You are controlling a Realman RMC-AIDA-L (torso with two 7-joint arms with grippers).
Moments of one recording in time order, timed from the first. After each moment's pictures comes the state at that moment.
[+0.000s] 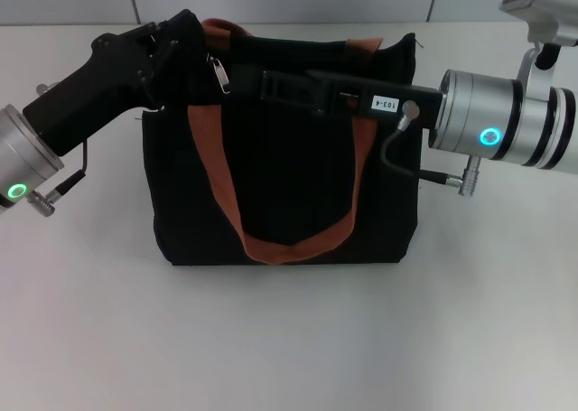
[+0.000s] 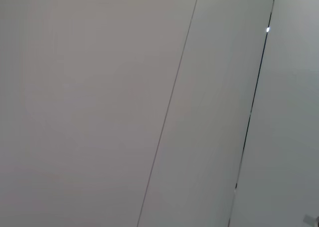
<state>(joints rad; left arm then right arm) -0.50 -2.07 0.87 0.36 1.24 1.53 -1.07 0.81 2.09 -1.00 -0.24 -1.43 -1.46 1.63</state>
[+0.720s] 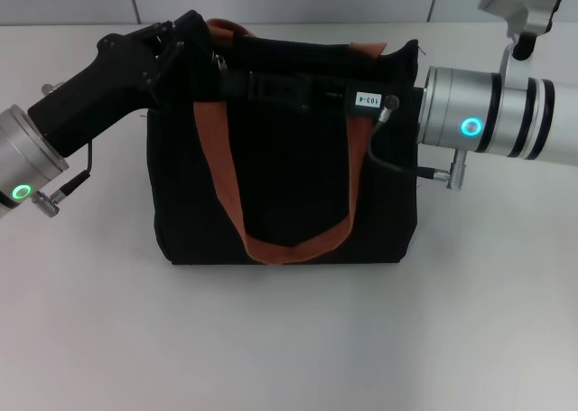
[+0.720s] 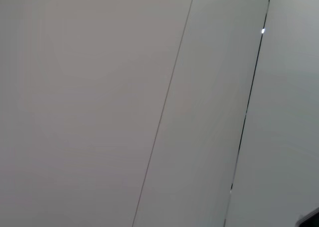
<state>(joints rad) -0.50 -2.08 0.88 0.36 1.24 1.53 -1.07 0.84 2.09 -1.05 -0.24 -1.42 -1.38 1.72</state>
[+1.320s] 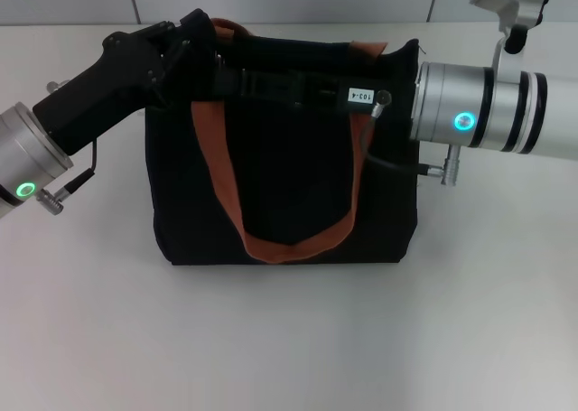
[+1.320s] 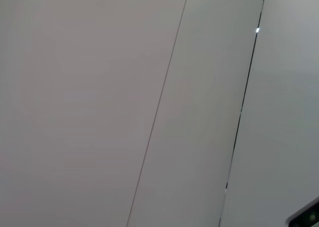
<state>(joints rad) -0.51 -2.08 0.88 0.36 1.24 1.54 -1.07 0.86 2.09 -1.05 -0.24 -1.42 -1.37 1.74</state>
